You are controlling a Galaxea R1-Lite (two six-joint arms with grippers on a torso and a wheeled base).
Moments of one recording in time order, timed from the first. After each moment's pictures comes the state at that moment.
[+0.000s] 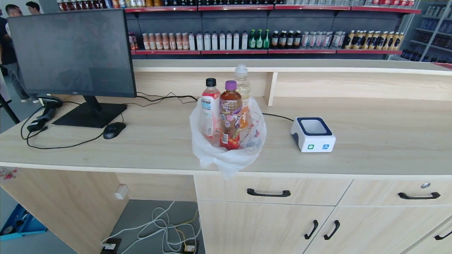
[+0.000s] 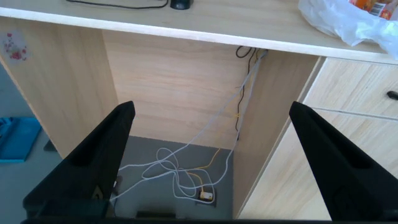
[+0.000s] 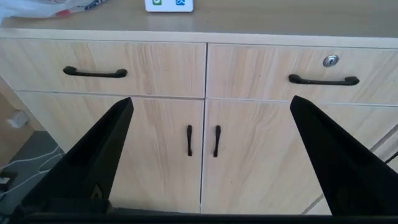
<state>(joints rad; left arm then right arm) 0.00 0.00 0.00 0.00 0.01 0.00 -0.01 0.00 0.00 0.00 -0.03 -0.03</state>
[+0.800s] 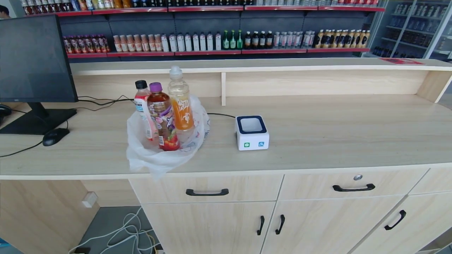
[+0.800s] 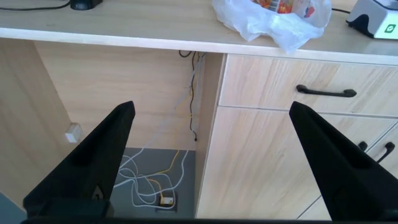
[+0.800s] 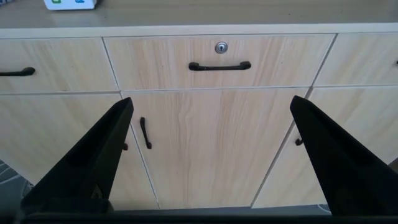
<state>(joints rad) 0.00 0.00 0.00 -0.01 0.01 0.00 -0.01 0.00 0.00 0.00 -0.03 -0.03</state>
